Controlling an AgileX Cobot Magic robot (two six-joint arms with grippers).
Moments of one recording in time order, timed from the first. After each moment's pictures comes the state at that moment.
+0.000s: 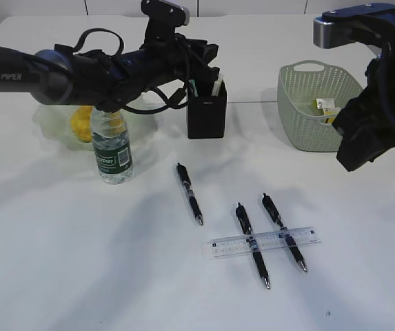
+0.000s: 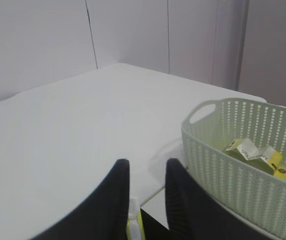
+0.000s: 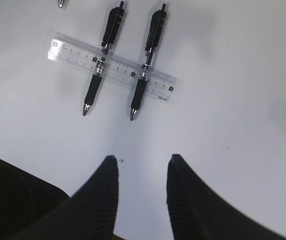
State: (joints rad) left arm -0.45 2.36 -1.76 0.53 -0.50 -0.42; right arm 0.31 1.48 -1.30 0.06 1.24 -0.18
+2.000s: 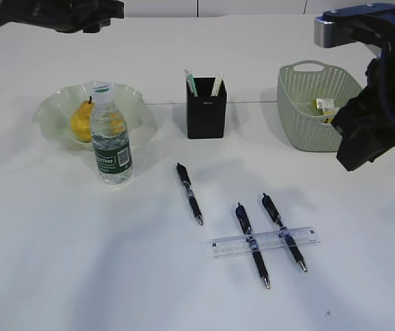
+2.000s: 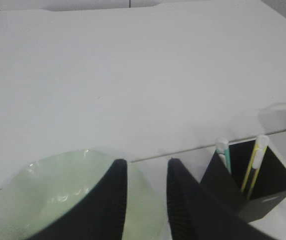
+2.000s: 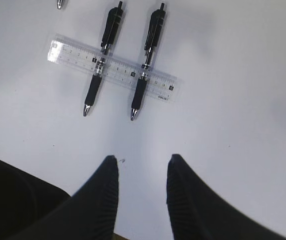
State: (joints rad) left arm -0.33 1.88 -1.49 0.46 0.11 -0.60; right arm 0.31 1.48 -1.30 0.06 1.24 -0.16
